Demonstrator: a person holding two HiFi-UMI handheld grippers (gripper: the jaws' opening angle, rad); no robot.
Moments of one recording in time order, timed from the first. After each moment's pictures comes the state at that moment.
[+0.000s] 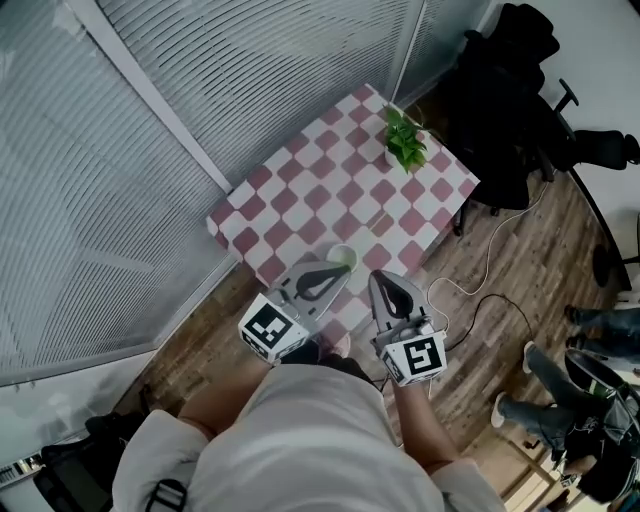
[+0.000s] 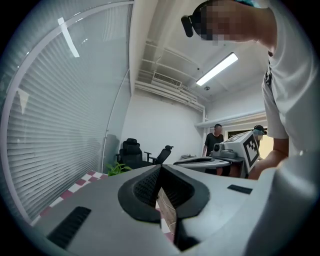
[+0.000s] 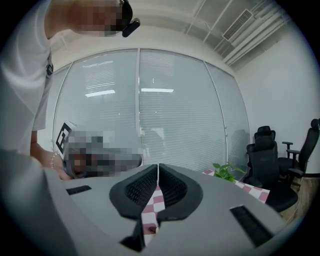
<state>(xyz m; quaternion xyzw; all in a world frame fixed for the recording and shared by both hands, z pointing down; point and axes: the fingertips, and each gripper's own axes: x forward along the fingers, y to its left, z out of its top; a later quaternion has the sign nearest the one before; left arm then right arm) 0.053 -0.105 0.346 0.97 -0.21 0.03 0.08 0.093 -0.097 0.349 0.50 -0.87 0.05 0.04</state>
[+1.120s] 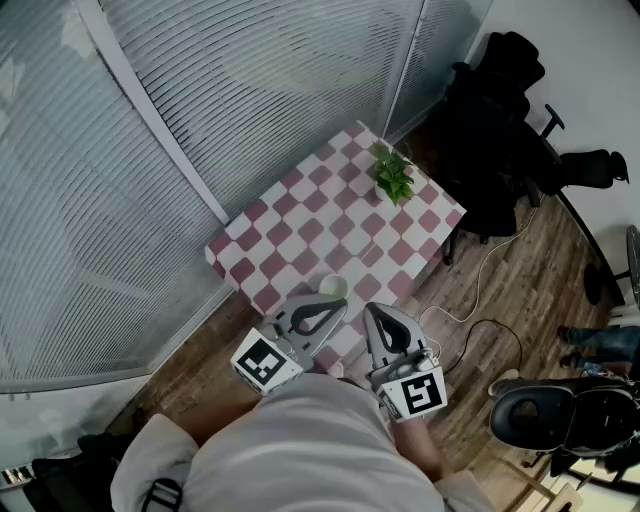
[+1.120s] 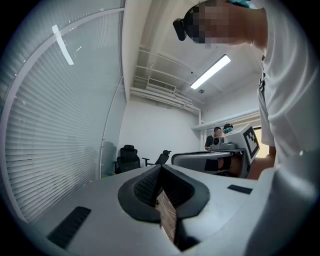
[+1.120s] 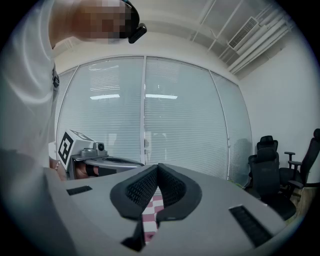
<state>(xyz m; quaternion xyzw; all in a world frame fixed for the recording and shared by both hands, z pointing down) 0.057 -0.086 0.284 0.98 -0.20 0.00 0.05 0.086 -0.079 0.276 0.49 -0.87 0.02 0.02</state>
